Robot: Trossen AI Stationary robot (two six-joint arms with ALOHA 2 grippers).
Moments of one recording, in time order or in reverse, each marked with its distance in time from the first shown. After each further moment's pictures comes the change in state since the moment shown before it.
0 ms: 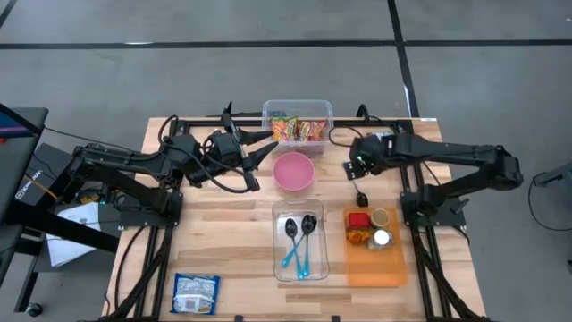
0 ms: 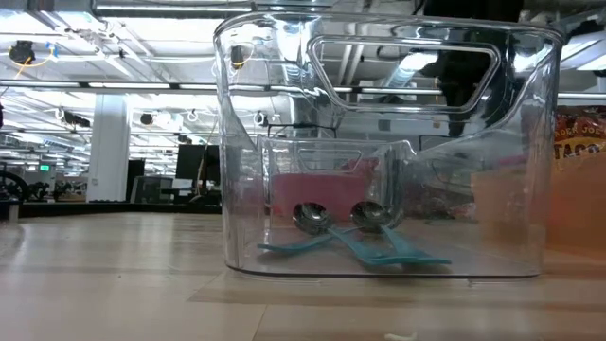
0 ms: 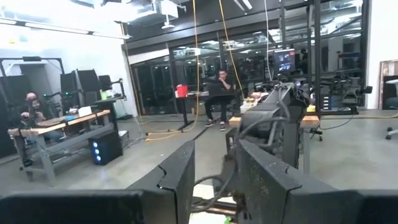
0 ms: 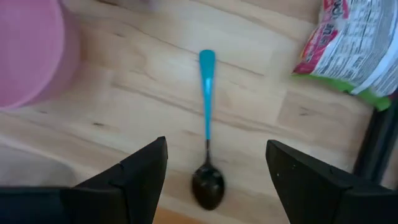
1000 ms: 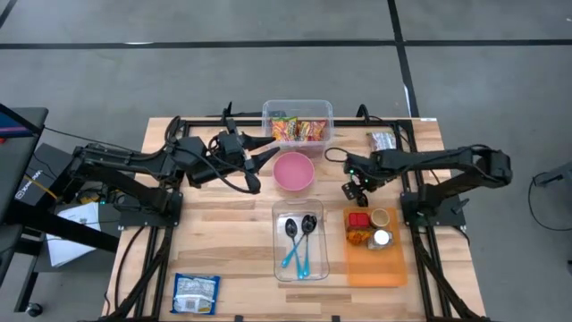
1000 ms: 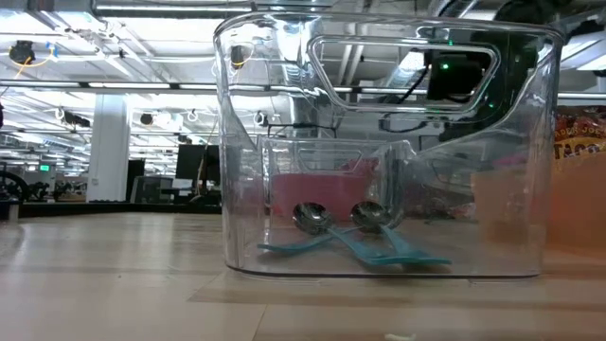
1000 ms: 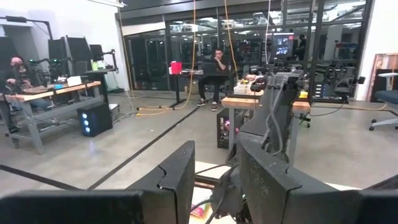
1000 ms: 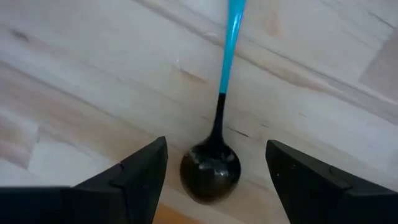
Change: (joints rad) left arm 0.015 0.001 0.000 -0.118 0.003 -0.141; right arm -0.030 0.082 -0.344 0.346 -0.247 -0.119
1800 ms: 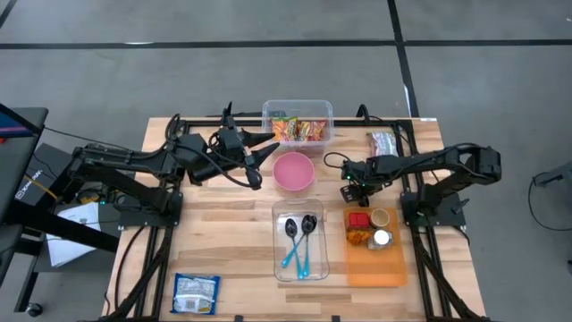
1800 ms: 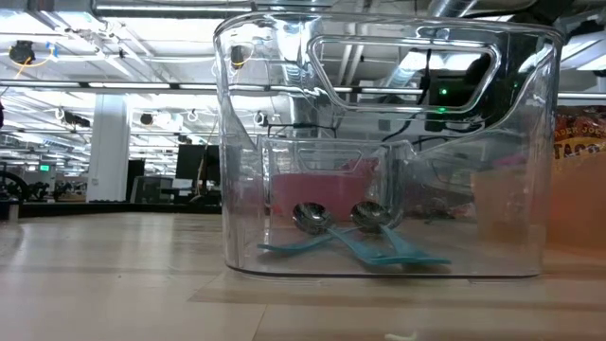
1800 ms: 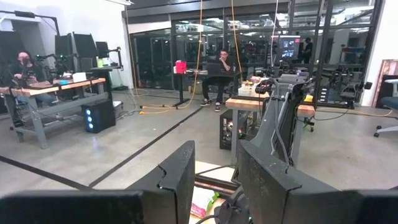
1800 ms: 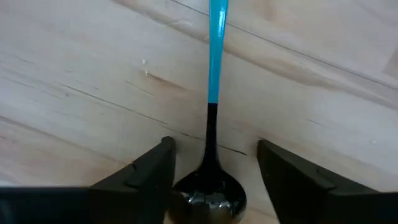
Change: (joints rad) left arm 0.018 0.000 0.000 0.002 0.000 -0.028; right arm 0.023 0.126 -0.081 0.130 0.035 0.068
